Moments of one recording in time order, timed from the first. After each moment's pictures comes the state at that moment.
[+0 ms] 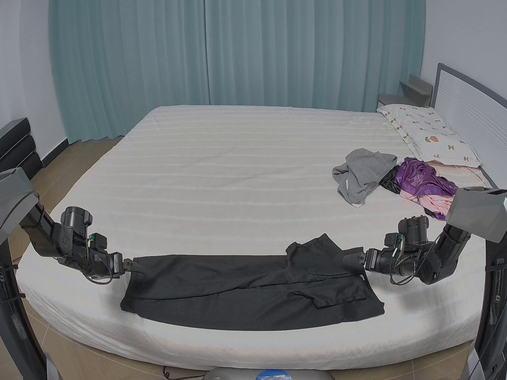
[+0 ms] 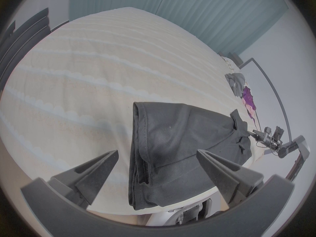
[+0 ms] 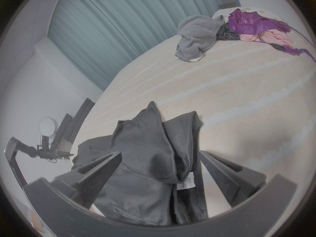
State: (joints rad) left arm 0.20 2.18 -0.91 -0.17 -0.45 -0.03; right arm 0.10 2.36 -0.78 -0.87 0.38 0.37
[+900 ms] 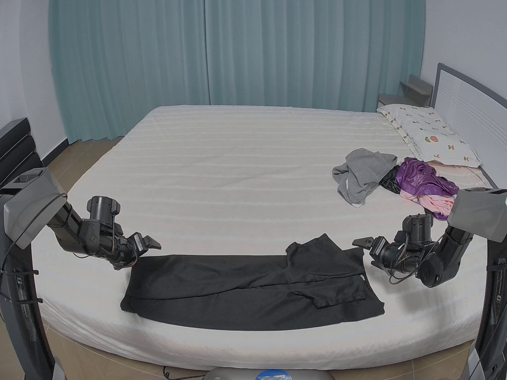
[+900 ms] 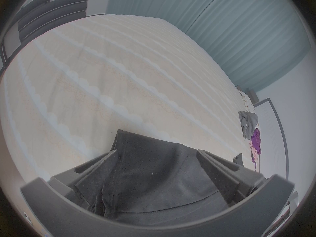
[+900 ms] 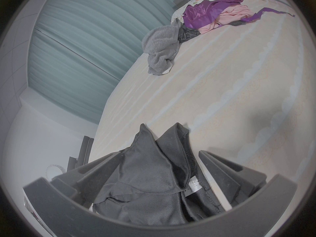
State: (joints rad) left arm 0.05 2.29 -1.06 -0.31 -0.26 -0.51; right arm 0.10 2.35 -0.73 -1.00 0.26 0.77
